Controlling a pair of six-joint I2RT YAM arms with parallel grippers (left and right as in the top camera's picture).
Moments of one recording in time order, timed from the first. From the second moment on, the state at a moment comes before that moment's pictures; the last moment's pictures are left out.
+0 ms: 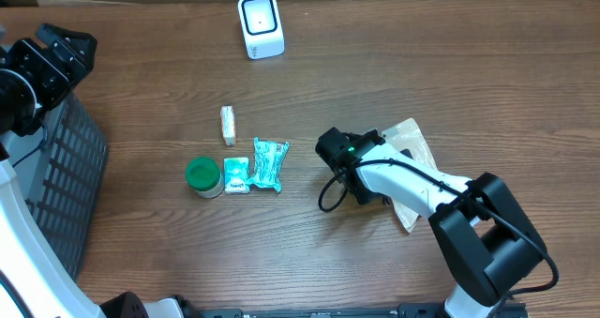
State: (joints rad) left arm 0.42 1.51 2.13 -1.42 0.34 -0.44; right arm 0.64 1.85 1.08 -0.94 0.61 0.41
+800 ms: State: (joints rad) left arm 0.38 1.62 2.13 -1.44 0.34 -0.45; right arm 0.49 1.85 1.00 -0.86 0.53 0.46
